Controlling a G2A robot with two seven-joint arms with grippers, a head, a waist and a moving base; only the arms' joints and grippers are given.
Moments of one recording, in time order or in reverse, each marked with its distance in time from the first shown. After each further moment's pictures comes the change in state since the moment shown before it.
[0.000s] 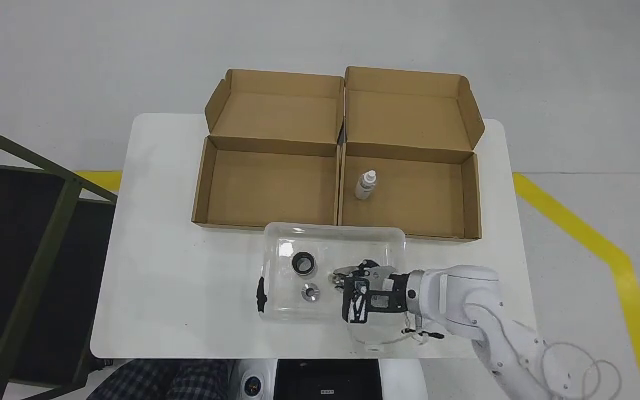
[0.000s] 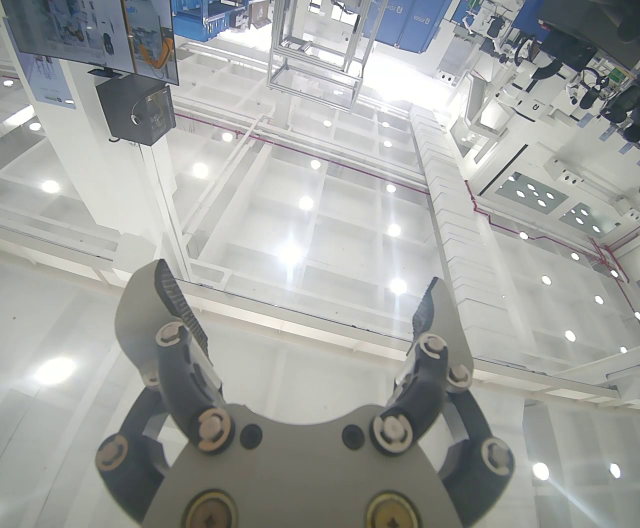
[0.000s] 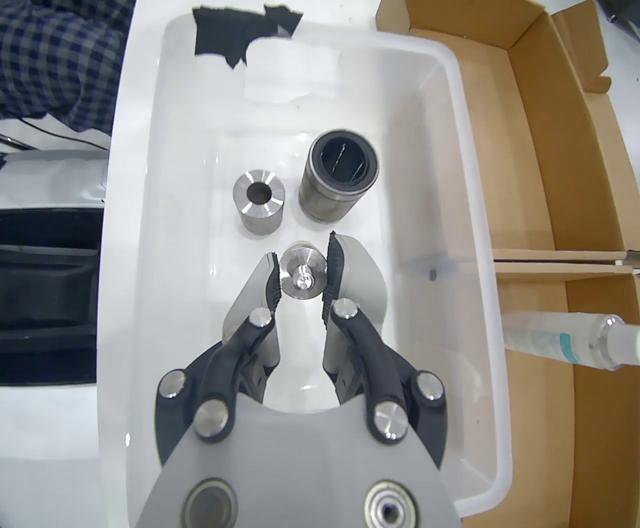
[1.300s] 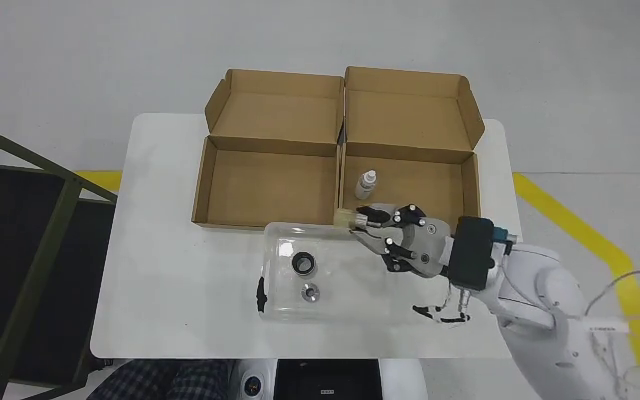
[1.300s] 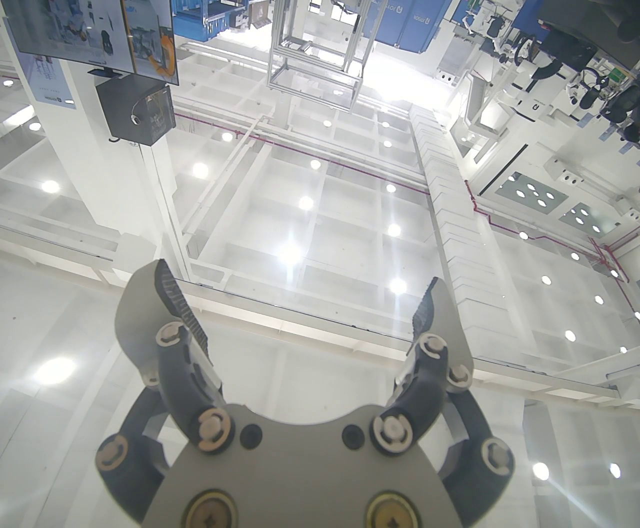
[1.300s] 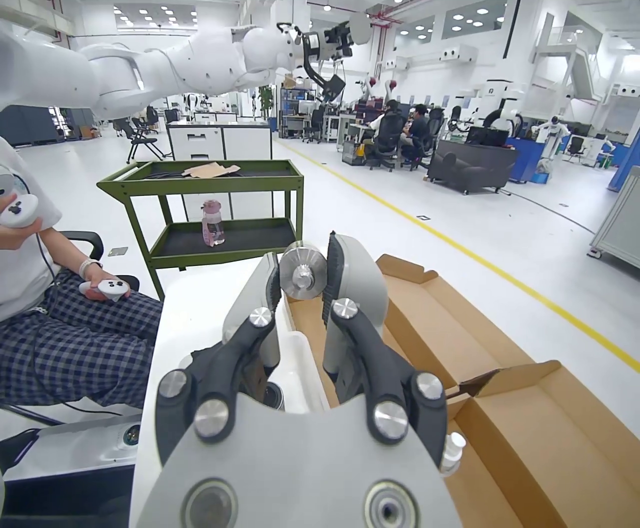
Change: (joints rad) left arm 0.000 0.000 0.000 0.000 0.000 0.000 0.000; right arm 0.003 0.005 0.235 -0.136 0.502 0.095 -0.338
